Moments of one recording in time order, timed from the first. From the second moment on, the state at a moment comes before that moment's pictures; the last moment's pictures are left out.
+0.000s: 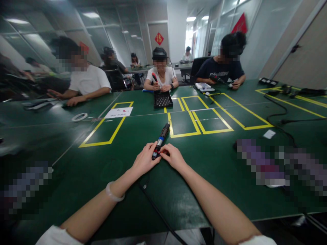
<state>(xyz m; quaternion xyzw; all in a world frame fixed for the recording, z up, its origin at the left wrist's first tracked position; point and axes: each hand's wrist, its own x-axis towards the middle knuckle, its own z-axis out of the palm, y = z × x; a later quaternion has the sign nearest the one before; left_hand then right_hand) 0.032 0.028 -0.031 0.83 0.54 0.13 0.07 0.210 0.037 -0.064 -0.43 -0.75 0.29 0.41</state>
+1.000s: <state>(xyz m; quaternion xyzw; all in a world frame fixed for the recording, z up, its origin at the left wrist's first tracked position) -0.009 0.033 -0.014 0.81 0.58 0.05 -0.03 0.203 0.026 -0.056 -0.43 -0.75 0.30 0.40</state>
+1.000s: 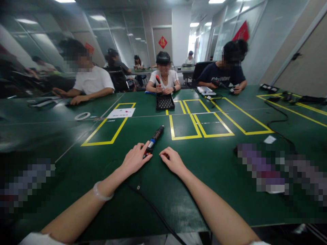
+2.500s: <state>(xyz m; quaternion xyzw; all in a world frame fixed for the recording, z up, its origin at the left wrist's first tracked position) -0.027 0.045 0.015 0.79 0.51 0.16 0.30 0.202 0.028 -0.057 -0.42 -0.74 0.36 0.39</state>
